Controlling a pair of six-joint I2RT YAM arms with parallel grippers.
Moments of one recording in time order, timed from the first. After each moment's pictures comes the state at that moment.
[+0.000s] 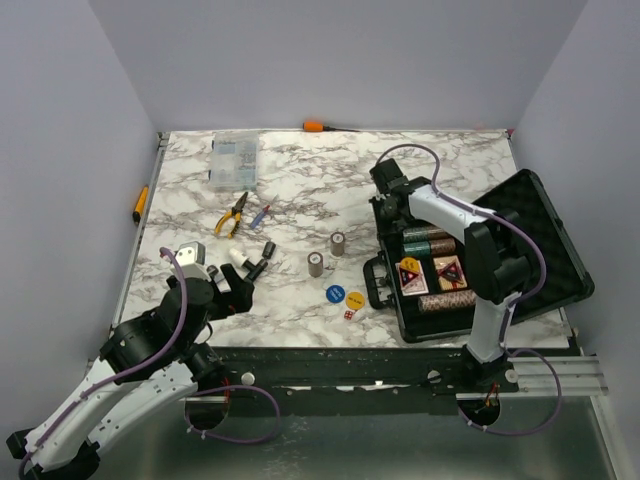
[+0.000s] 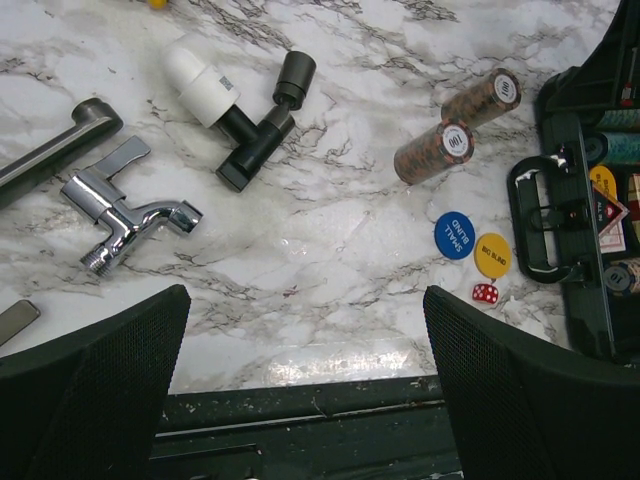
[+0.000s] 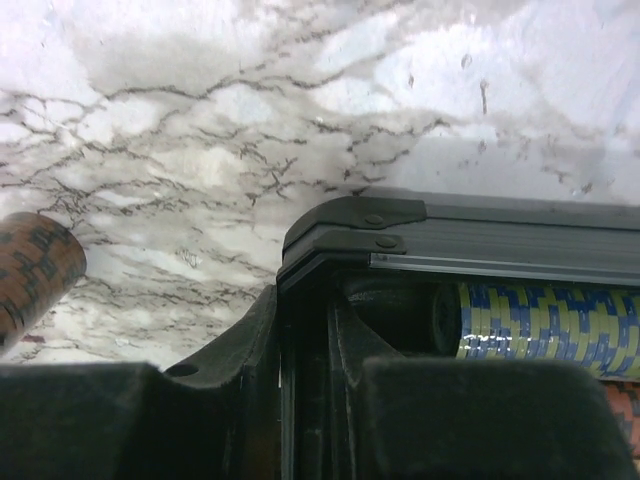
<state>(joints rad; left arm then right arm) -0.83 0.34 0.72 -0.99 -0.49 -0.77 0.47 1.91 1.38 -0.65 0.07 0.26</state>
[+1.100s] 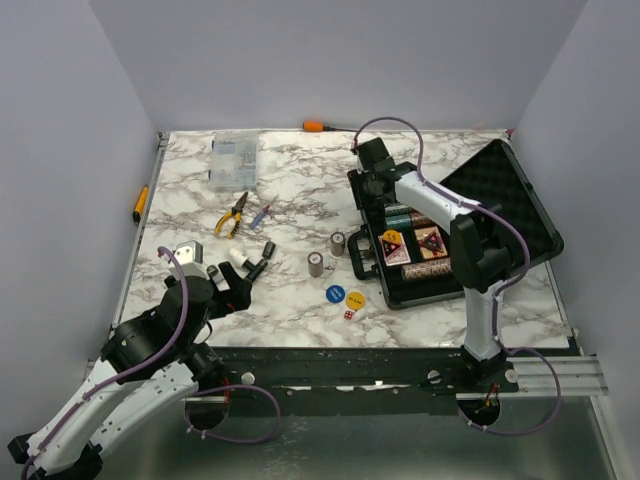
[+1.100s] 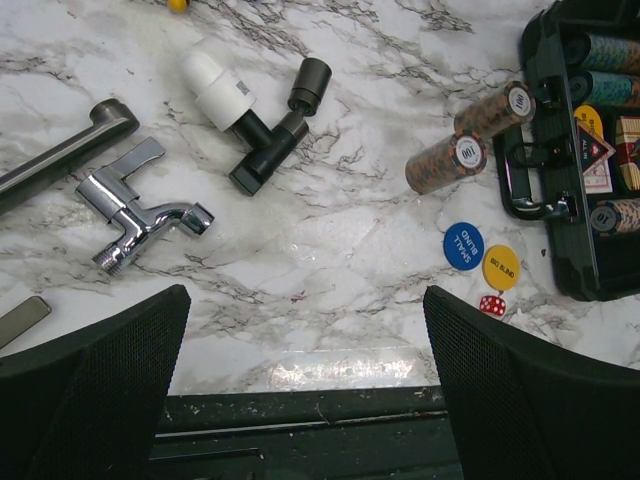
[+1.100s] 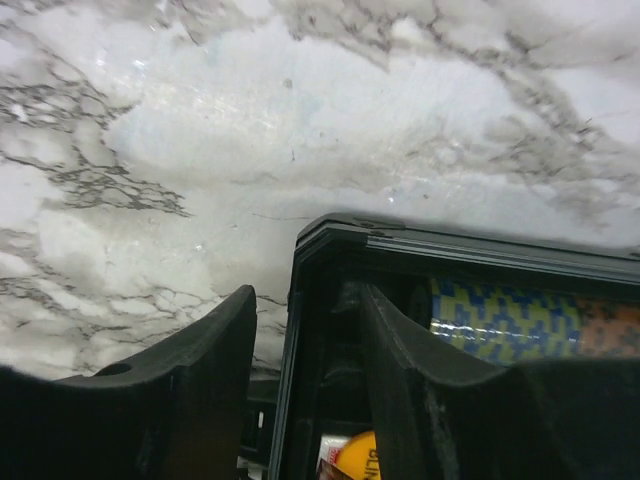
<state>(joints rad) -0.79 0.35 0.72 -0.99 -0.49 -0.76 0.50 2.08 1.64 -0.51 0.12 0.11</state>
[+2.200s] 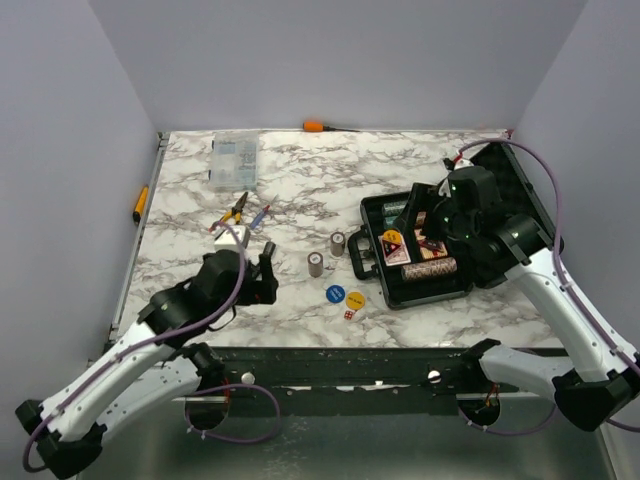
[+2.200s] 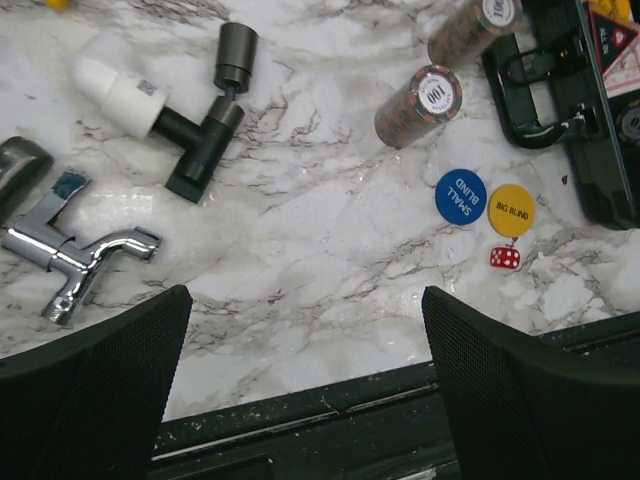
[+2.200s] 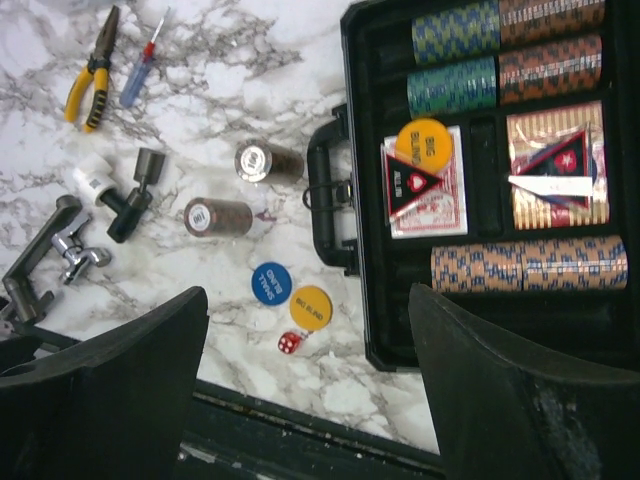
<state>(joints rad) -0.79 0.55 0.73 -0.83 -0.35 -0.58 0.50 1.12 1.26 -0.79 0.06 0.51</state>
